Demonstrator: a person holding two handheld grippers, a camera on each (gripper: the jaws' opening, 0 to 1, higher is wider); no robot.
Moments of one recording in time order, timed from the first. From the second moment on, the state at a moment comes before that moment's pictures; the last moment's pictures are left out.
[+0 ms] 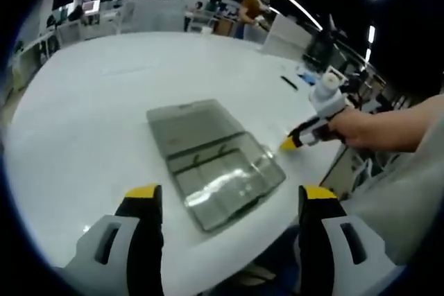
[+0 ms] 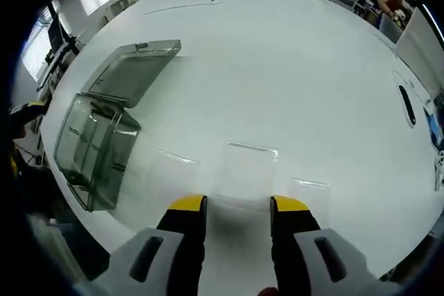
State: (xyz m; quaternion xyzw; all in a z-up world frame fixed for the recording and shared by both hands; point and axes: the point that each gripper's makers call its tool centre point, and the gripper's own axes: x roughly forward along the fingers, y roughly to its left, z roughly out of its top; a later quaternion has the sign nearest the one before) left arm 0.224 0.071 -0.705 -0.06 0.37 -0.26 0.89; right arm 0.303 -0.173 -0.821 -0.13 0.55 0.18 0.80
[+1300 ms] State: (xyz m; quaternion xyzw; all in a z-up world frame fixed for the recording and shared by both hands) left arm 0.237 0.028 -0.701 0.03 0.34 -0.37 0.87; right arm 0.305 -0.173 -0.822 -0.17 0.58 0.22 0.77
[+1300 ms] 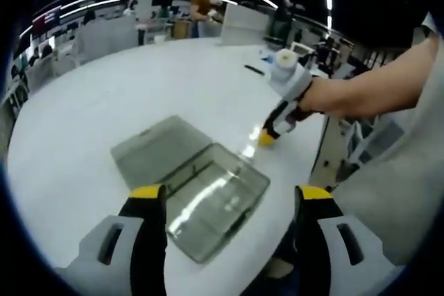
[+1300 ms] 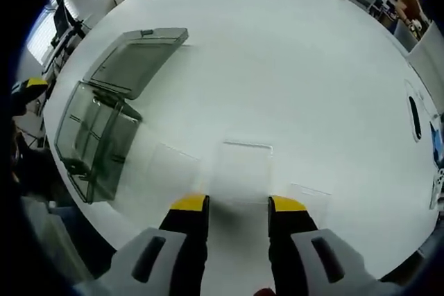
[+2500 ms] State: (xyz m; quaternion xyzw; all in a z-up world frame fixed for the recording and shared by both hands) left arm 0.237 0.027 -0.707 0.06 0.35 -0.38 0.85; right arm 0.308 -0.170 -0.818 -0.22 0.56 0.29 0.74
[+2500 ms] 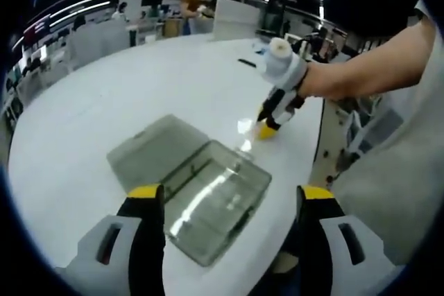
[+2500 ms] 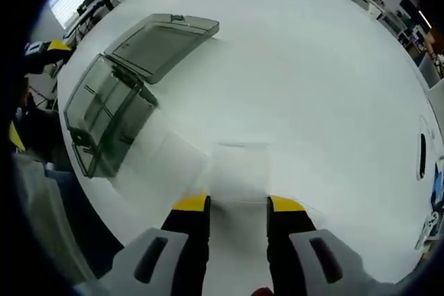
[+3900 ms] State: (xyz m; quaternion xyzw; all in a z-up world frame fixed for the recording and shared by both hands) left arm 0.241 0.023 -0.709 0.01 0.34 -0.38 0.86; right arm 0.310 -0.125 -0.758 -0.24 0.47 0.34 0.78
